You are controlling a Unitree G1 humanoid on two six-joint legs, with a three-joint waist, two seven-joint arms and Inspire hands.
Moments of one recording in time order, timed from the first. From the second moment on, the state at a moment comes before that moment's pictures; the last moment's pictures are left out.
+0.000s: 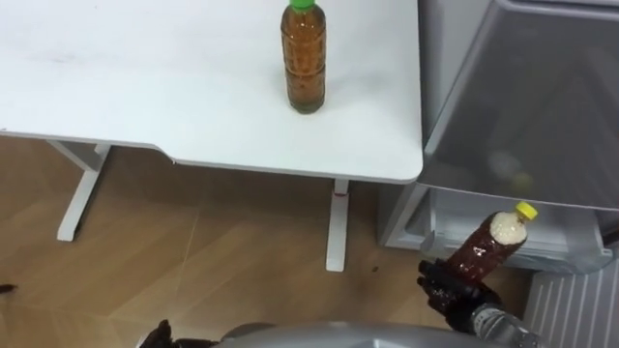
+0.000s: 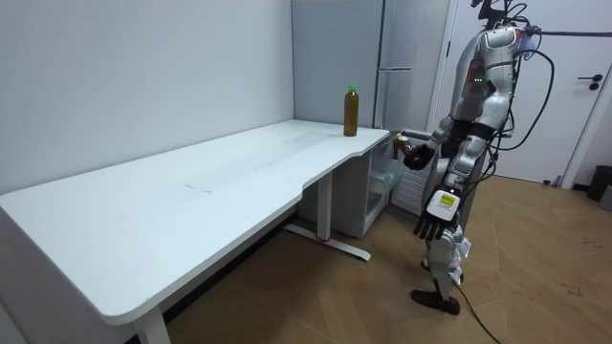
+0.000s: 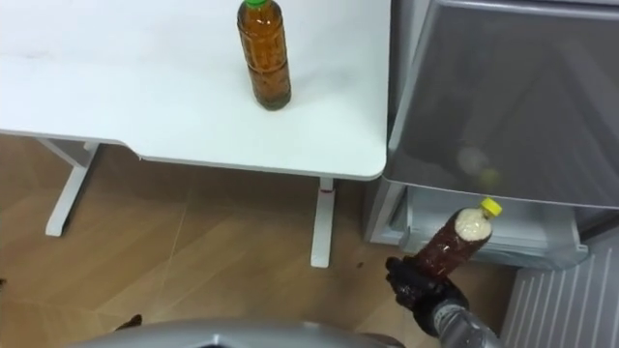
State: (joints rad) left arm 0.26 0.19 0.05 1.01 -0.10 0.05 0.08; right arm 0.10 -0.25 0.05 0.97 0.88 0.11 0.06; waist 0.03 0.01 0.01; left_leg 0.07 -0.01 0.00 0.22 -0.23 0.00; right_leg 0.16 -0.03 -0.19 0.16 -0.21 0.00
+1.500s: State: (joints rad) left arm 0.32 0.18 0.06 1.01 0.00 0.09 0.06; right arm 0.09 -0.24 0.05 0.91 1.46 0.08 0.13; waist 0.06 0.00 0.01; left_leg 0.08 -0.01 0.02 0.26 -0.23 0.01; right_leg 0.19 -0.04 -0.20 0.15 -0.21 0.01
